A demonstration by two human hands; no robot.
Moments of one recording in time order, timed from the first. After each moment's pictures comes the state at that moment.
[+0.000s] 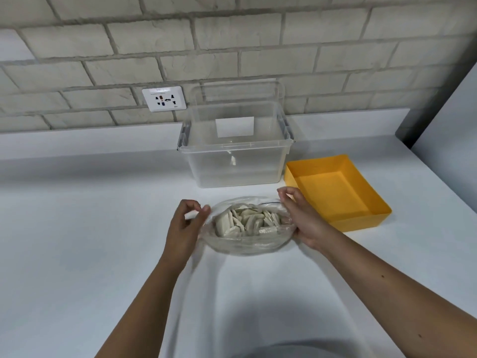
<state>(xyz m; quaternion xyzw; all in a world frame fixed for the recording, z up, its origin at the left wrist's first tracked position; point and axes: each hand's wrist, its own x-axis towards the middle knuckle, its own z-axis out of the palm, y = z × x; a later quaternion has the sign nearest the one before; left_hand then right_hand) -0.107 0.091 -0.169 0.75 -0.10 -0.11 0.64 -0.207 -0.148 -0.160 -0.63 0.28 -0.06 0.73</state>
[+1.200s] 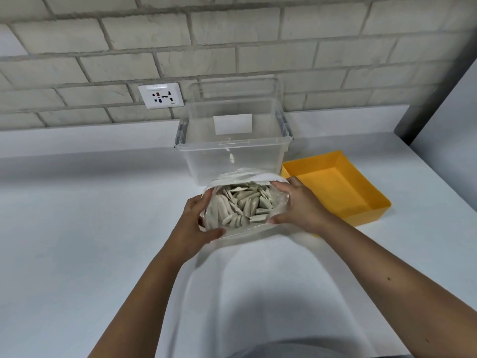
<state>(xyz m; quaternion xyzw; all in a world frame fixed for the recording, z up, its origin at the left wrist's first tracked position) -0.096 0.091 -0.175 0.81 -0.28 -0.17 0.48 -0.200 -0.164 -0.143 -0.92 0.14 -0.04 0.35</state>
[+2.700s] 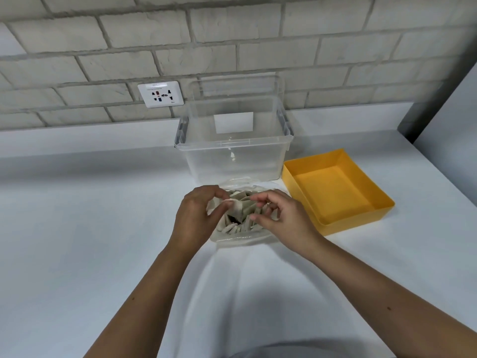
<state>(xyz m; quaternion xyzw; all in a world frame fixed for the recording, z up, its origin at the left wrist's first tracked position) -0.104 0.067 -0.136 0.84 -0.35 0.06 0.42 -0.215 -0.114 -0.142 -0.85 0.07 -0.17 0.49</state>
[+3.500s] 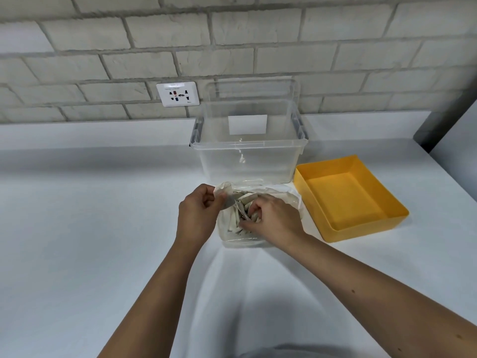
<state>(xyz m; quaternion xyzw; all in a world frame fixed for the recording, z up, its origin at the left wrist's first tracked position) -0.105 0.074 -0.129 0.82 -0.12 -0.06 0.56 -0.175 -0.087 -0.150 -0.96 0.15 -0.07 0.23</state>
